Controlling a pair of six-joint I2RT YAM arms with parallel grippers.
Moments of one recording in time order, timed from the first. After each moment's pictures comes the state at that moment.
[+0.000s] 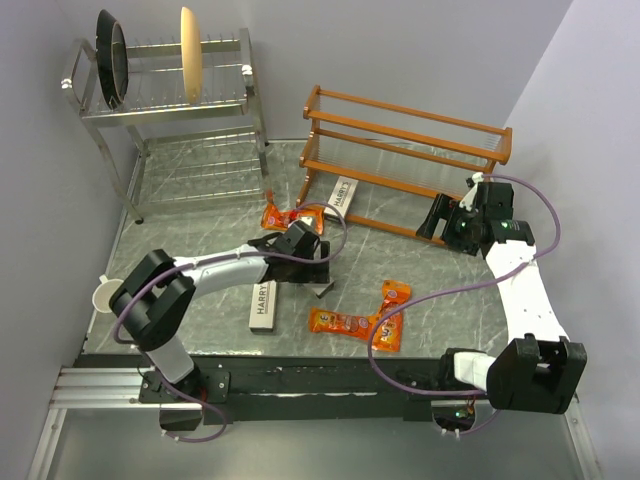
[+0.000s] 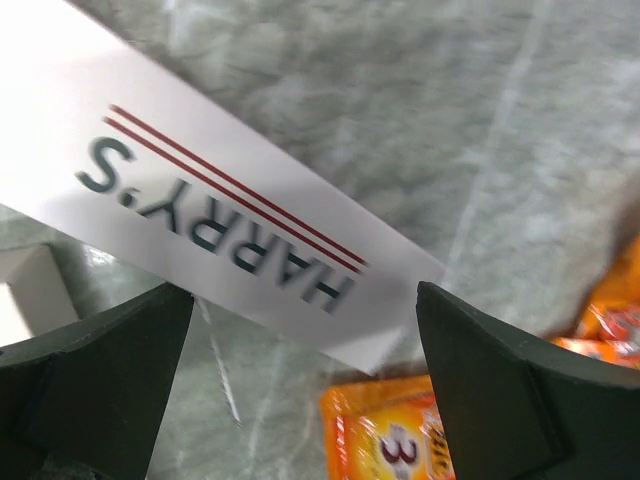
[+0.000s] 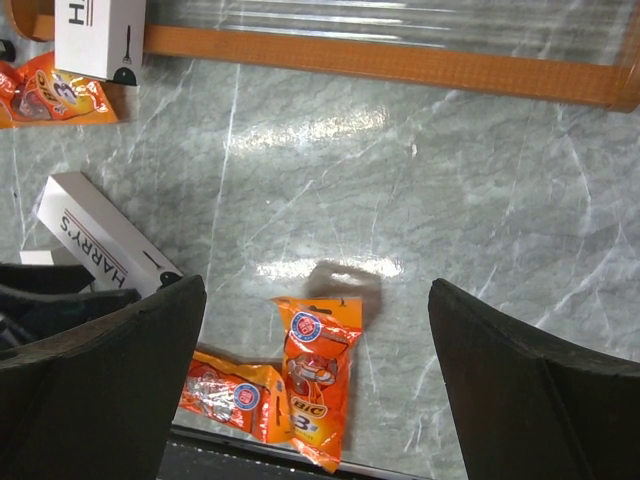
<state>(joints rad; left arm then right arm) -0.80 1.67 1.00 -0.28 -0.10 -0.70 -0.11 1.19 1.04 -0.73 -0.28 0.29</state>
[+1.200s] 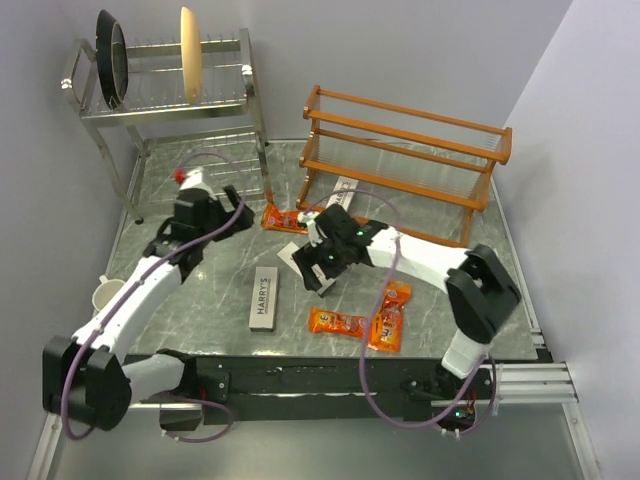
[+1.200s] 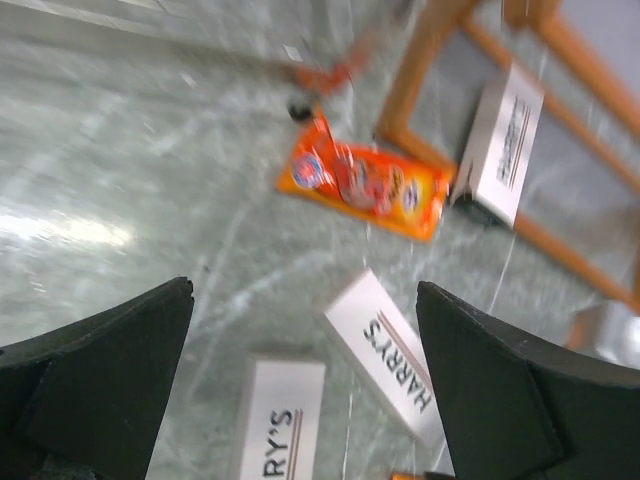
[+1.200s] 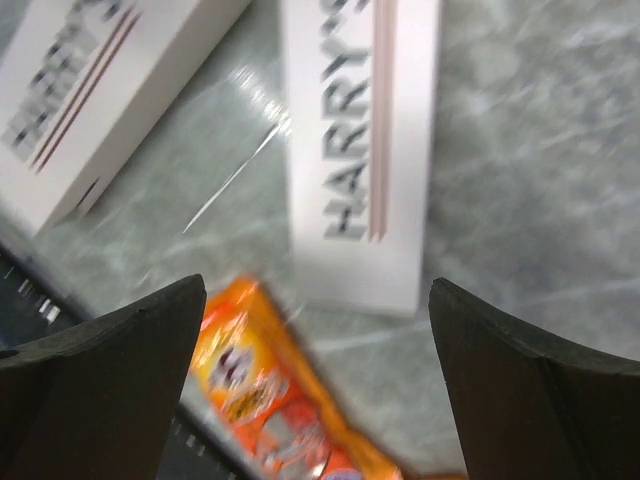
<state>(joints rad) -0.30 1.16 0.86 -0.22 -0.08 -0.59 0.77 1.68 1.16 -0.49 -0.20 0.11</state>
